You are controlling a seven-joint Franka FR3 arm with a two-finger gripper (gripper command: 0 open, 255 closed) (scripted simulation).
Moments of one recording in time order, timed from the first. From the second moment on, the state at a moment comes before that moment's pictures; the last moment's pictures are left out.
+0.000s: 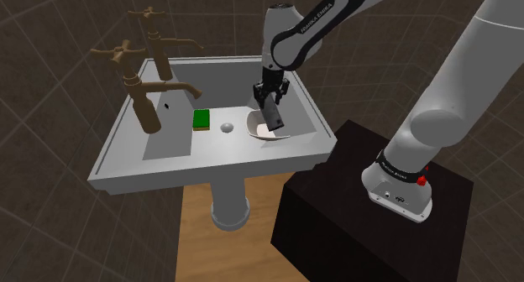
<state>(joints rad) 0.02 0.03 0.14 -2.45 0.00 2.49 0.51</state>
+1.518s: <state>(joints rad) 0.02 0.12 0.14 -2.46 -0.02 2.57 0.53</state>
